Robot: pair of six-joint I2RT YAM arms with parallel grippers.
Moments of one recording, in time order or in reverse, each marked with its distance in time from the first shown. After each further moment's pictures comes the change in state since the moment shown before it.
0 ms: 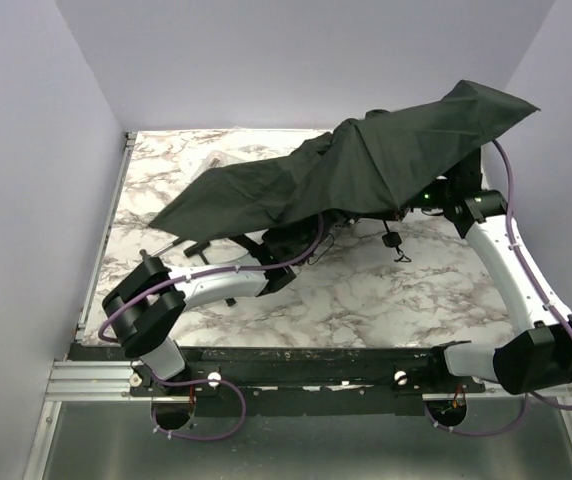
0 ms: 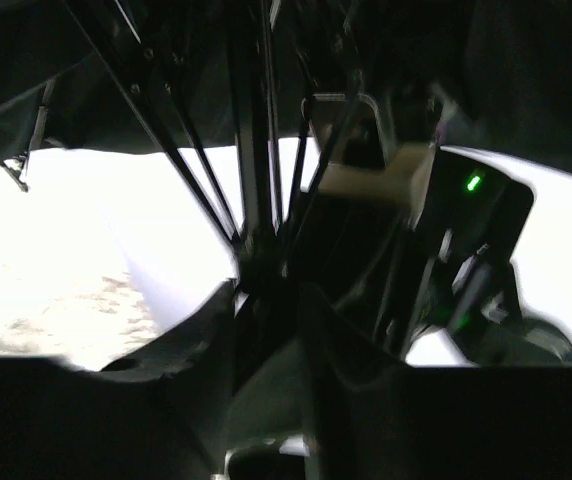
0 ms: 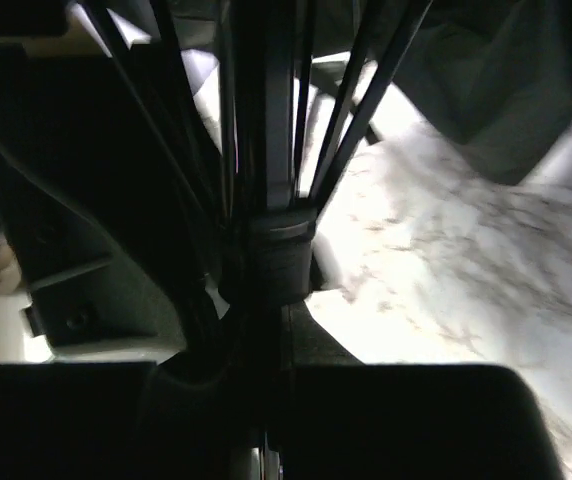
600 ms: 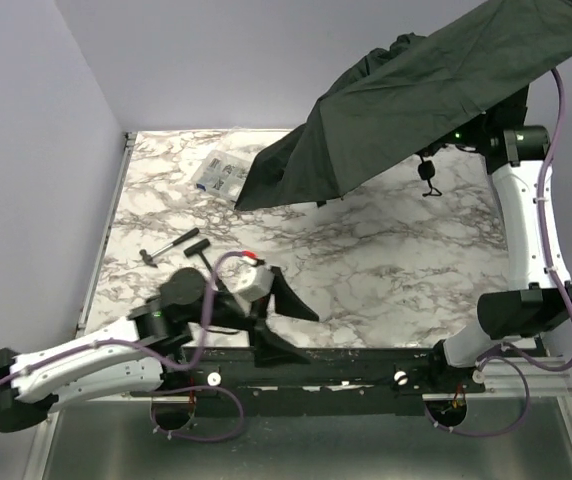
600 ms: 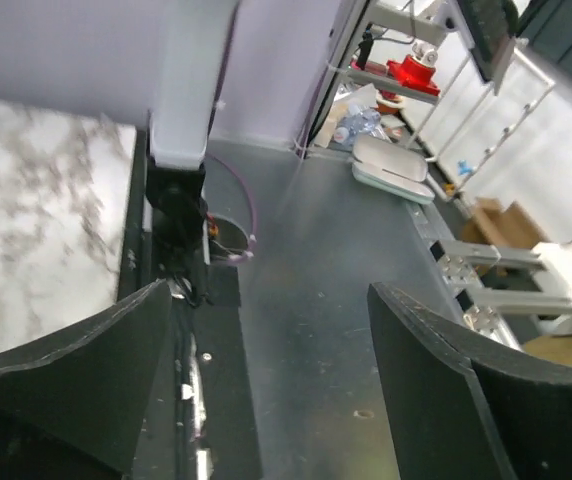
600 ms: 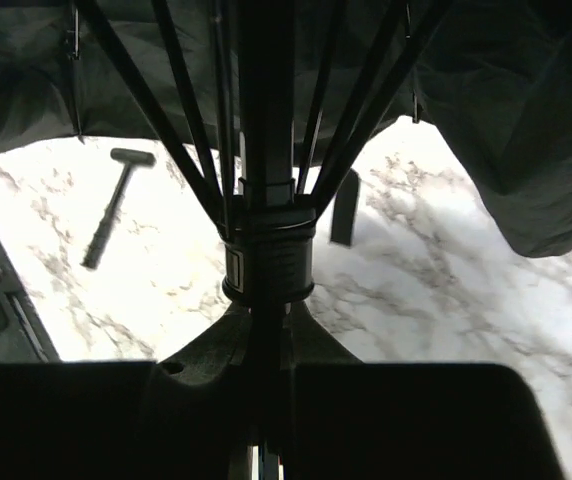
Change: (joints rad) left arm -0.161 -0.830 -0.425 -0.623 0.843 0.484; right arm -0.135 0.245 0.597 -0.278 0.187 -0.373
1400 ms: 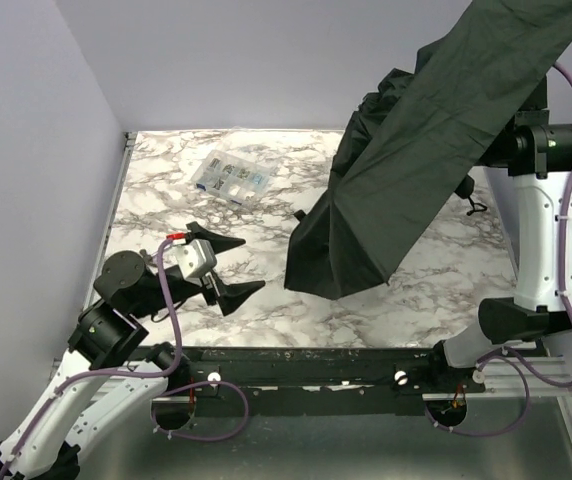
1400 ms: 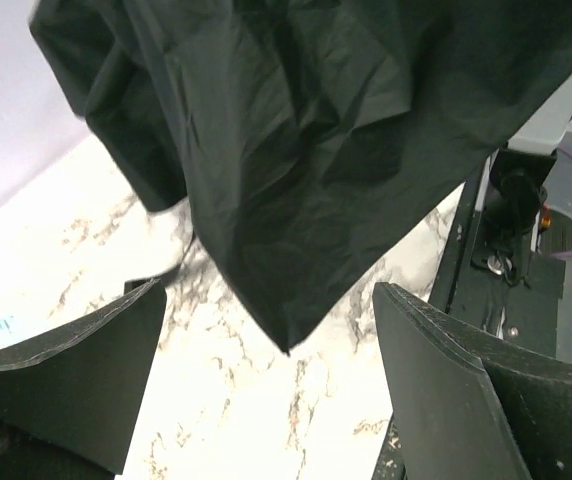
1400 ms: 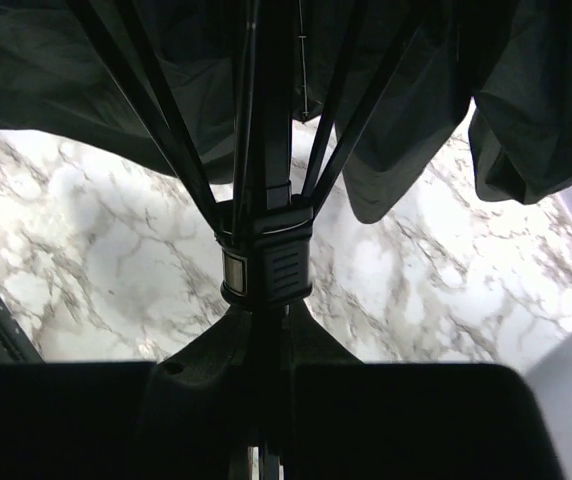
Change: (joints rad) left arm 0.520 -0.281 0.303 -0.685 -0.072 0.568; right arm 0.013 0.032 0.322 -0.601 0.199 -0.578
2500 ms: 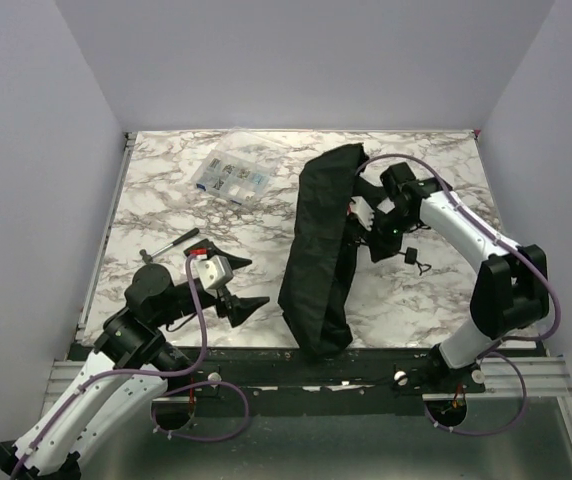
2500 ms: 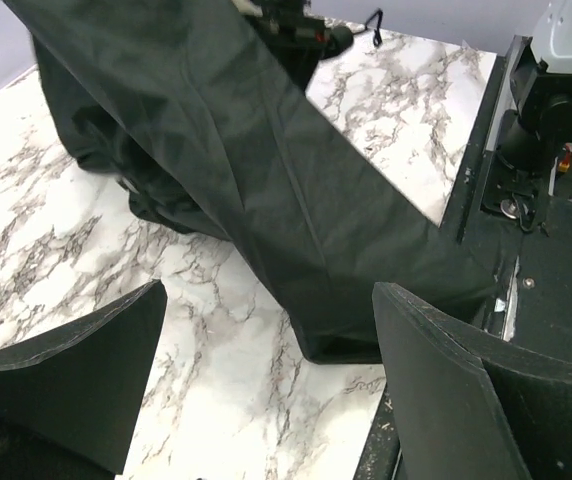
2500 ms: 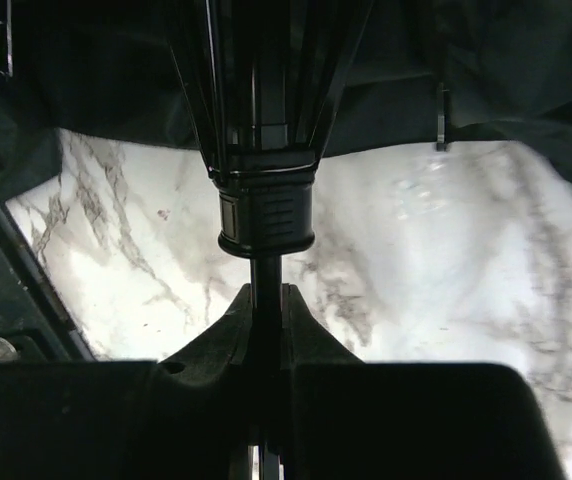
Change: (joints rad) left arm 0.005 -0.100 -0.309 0.098 0.000 -0.002; right arm 0.265 0.050 -0.928 0.359 0.192 -0.127
